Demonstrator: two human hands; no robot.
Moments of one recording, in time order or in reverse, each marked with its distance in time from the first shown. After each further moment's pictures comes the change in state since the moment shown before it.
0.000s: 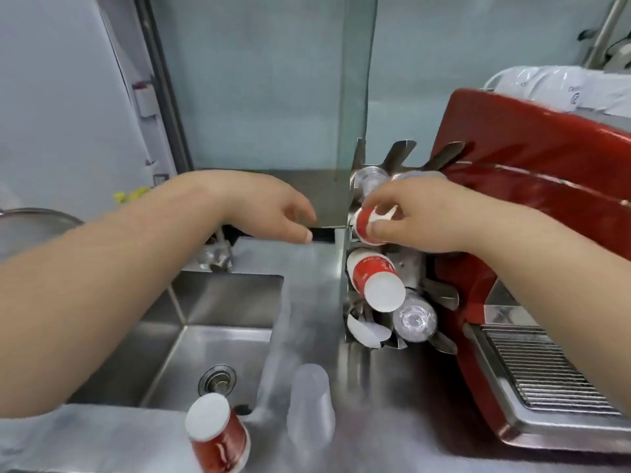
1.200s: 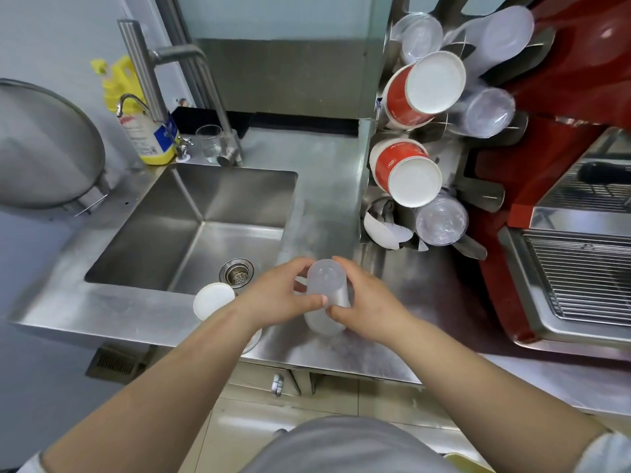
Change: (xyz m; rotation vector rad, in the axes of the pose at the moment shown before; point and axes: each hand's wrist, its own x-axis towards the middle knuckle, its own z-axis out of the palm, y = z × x) left_hand -0.005 0.027 0.305 -0.986 0.020 -0.235; right_hand -0.075 -0.038 0.296 0.735 -0.289 0.166
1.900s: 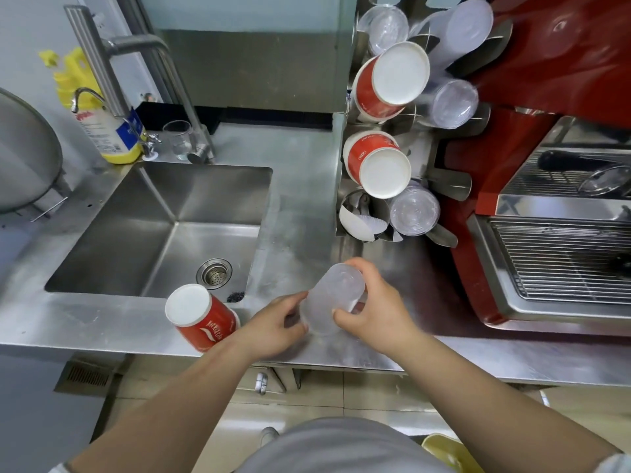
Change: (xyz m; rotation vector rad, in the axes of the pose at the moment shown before) left_hand 0.003 -0.050 0.058 -0.085 -0.186 0.009; right_hand -0.041 0.021 -0.008 0.247 0.216 0.123
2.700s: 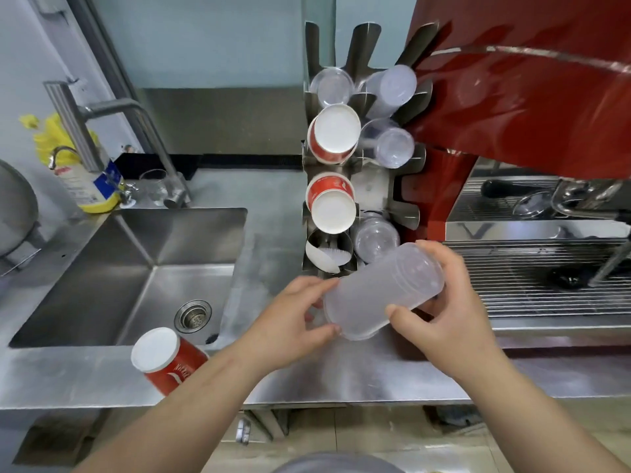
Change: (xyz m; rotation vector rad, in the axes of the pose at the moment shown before) left_hand 0.001 0.122 0.009 0.211 0.205 0.404; right_hand -0.060 -0.040 -0.117 0.203 0.359 -0.279
